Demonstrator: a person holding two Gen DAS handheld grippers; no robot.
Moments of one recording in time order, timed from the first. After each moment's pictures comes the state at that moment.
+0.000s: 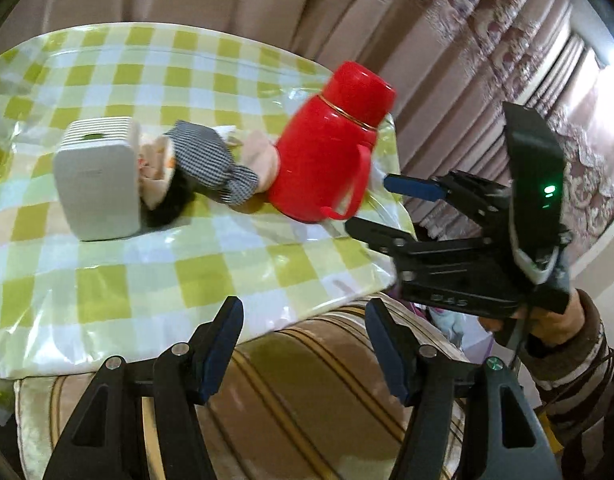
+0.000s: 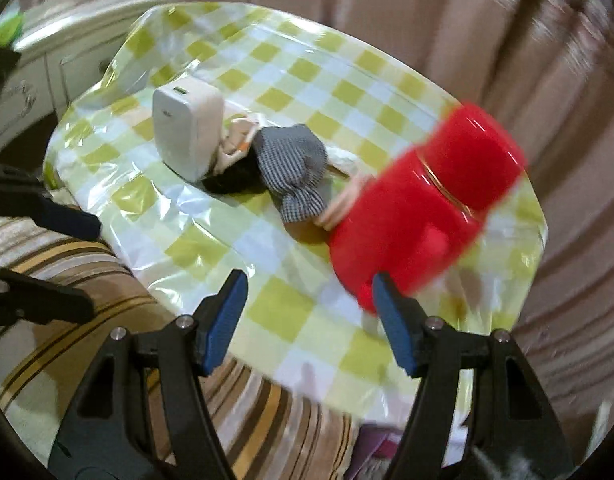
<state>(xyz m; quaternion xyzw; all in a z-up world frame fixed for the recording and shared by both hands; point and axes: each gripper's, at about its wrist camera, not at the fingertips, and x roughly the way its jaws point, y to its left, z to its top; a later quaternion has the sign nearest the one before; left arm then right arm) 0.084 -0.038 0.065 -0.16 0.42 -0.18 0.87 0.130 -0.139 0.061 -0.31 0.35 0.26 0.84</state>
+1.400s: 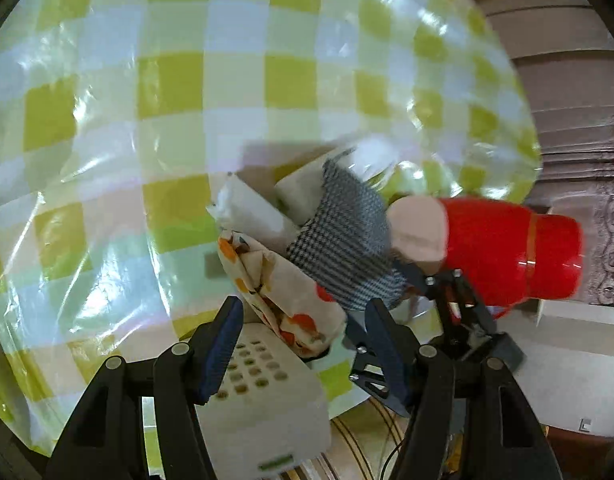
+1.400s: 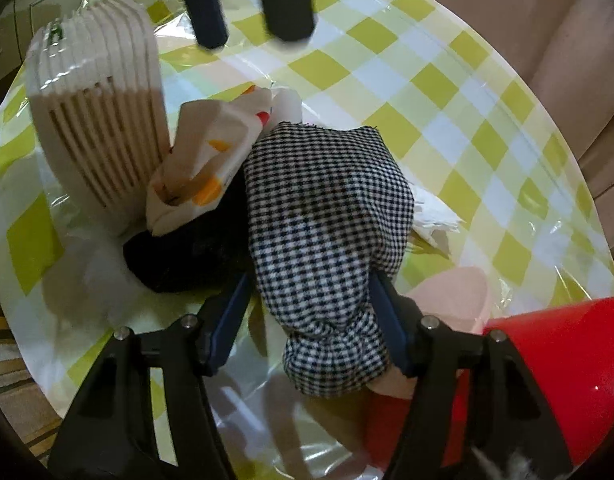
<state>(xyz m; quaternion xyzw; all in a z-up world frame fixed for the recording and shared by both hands) 0.369 0.102 0.032 -0.21 0.68 -0.14 0.68 0.265 -0.028 -0.046 -0.37 0.38 0.31 0.79</state>
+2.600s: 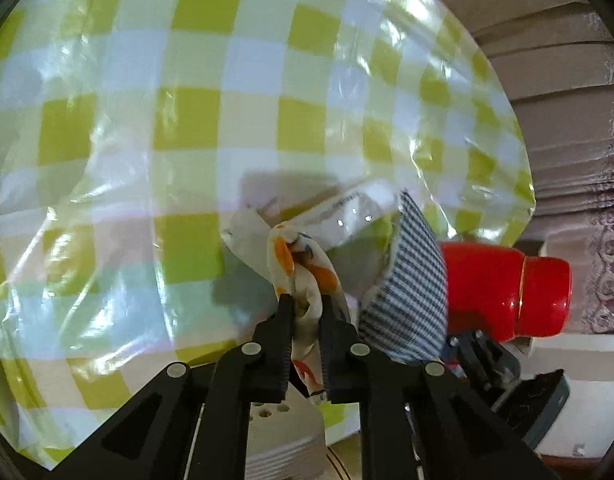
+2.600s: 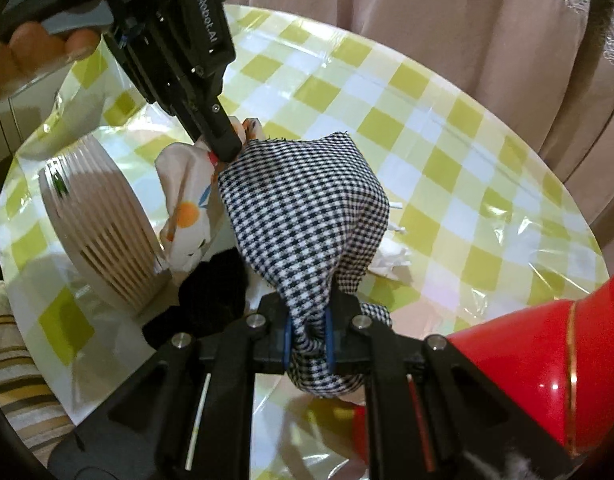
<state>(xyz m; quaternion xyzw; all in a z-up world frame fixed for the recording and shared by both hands) 0.378 0.128 0.037 -0.24 0.66 -0.11 0.70 0.265 -0.040 0.012 -0.28 0.34 0.29 0.85</state>
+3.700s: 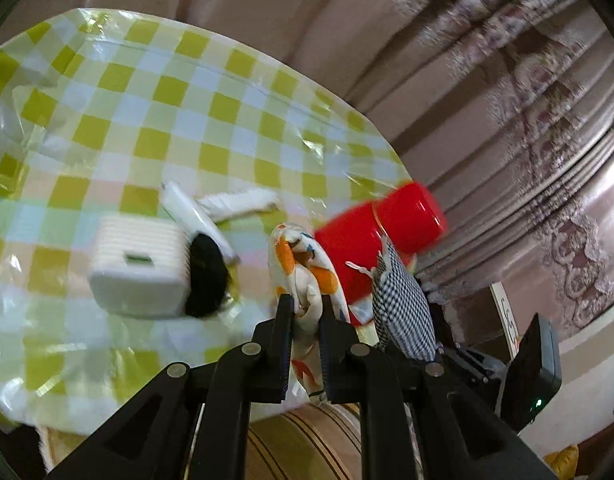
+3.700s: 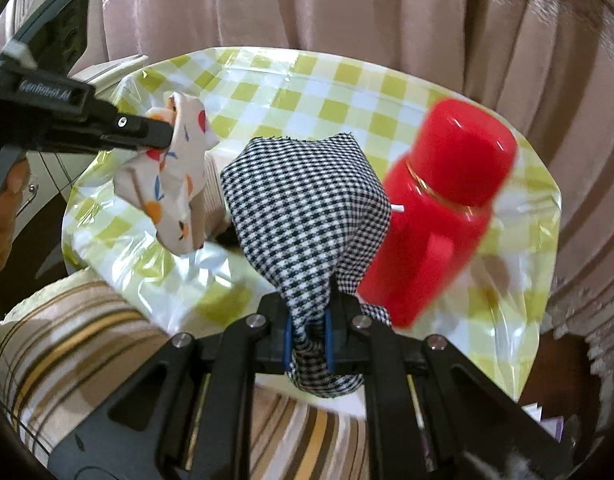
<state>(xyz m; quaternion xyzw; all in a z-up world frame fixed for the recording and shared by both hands) 0.180 0.047 0.120 -0.28 0.42 -0.13 0.85 0.142 -0.161 0.080 -0.16 0.37 0.25 0.88</state>
